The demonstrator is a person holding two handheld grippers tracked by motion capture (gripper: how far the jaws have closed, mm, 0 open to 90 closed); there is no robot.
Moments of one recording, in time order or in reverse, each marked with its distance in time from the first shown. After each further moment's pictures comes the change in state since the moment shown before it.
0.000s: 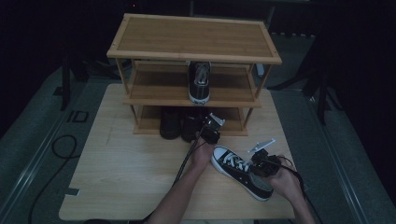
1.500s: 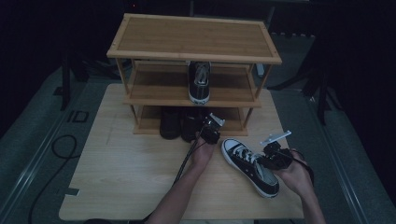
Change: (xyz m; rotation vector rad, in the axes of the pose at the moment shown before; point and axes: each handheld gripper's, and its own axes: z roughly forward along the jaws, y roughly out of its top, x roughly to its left) left arm 0.000 -0.001 0.000 -0.007 0.000 0.002; right arm -0.025 0.001 -0.034 -0.072 -0.002 0.063
